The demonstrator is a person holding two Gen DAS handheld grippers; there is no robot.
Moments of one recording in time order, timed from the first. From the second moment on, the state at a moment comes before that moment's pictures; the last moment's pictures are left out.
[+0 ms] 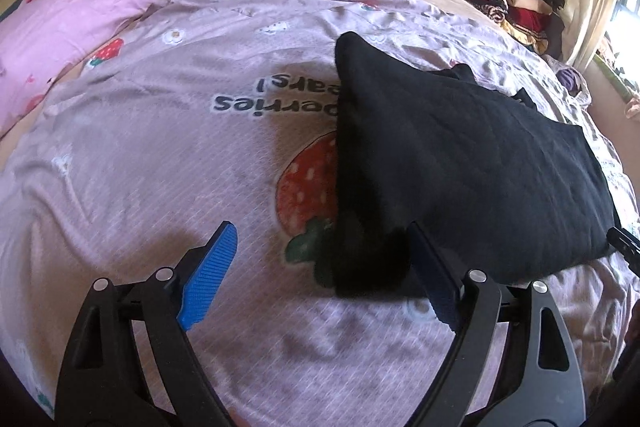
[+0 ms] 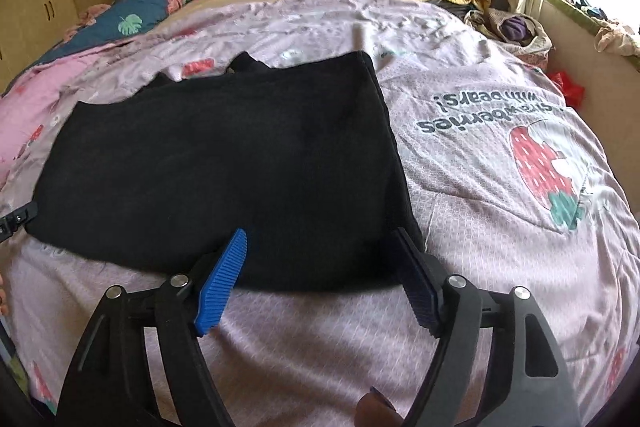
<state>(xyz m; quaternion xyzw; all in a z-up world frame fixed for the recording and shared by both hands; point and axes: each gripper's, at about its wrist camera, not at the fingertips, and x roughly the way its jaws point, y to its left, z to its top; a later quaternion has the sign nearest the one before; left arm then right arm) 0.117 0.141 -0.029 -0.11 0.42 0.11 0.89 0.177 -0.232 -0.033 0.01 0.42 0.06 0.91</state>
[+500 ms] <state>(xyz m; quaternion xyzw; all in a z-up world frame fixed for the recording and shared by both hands) 0.086 0.175 -0.022 -0.13 0.41 0.15 0.89 0.143 -0.134 -0.017 -0.08 0.37 0.16 0.91</state>
